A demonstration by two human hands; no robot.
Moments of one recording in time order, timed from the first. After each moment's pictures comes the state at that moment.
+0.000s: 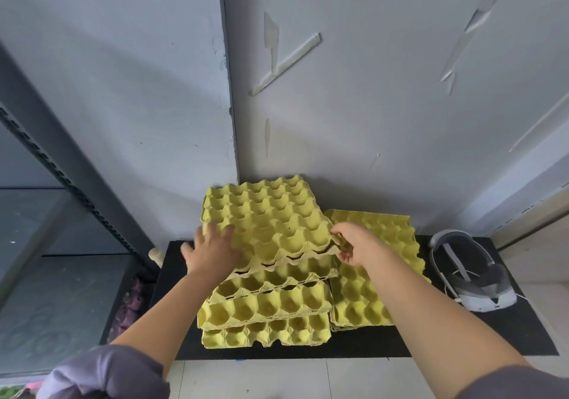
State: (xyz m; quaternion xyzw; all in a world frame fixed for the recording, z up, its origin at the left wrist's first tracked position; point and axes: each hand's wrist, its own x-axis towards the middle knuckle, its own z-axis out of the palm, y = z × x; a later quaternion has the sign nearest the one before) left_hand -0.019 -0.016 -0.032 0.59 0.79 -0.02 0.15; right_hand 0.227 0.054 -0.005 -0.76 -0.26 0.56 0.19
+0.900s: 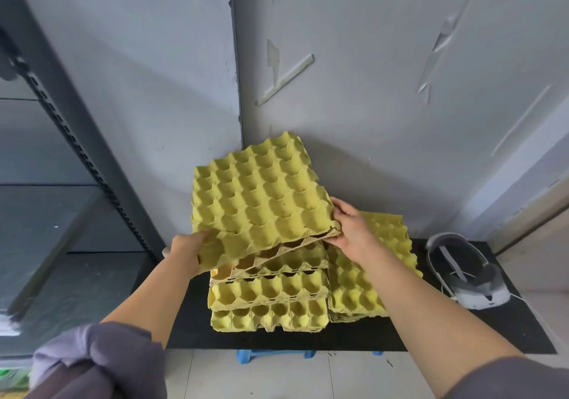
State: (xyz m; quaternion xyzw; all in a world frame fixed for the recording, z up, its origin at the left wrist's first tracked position) left_hand -0.072 -0.051 -0.025 0.07 0.77 0.41 0.48; right_hand 0.224 -0.002 0.031 -0.55 -0.27 0.65 0.44
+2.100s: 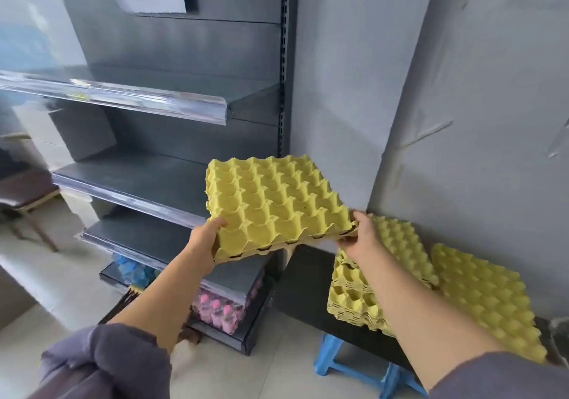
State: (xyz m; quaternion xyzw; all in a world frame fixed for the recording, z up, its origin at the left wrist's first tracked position) left_hand -0.210 -0.386 0.118 0.04 0.64 0.64 0.42; right_hand 0.011 -0.223 0.116 -0.46 -0.24 0.75 0.40
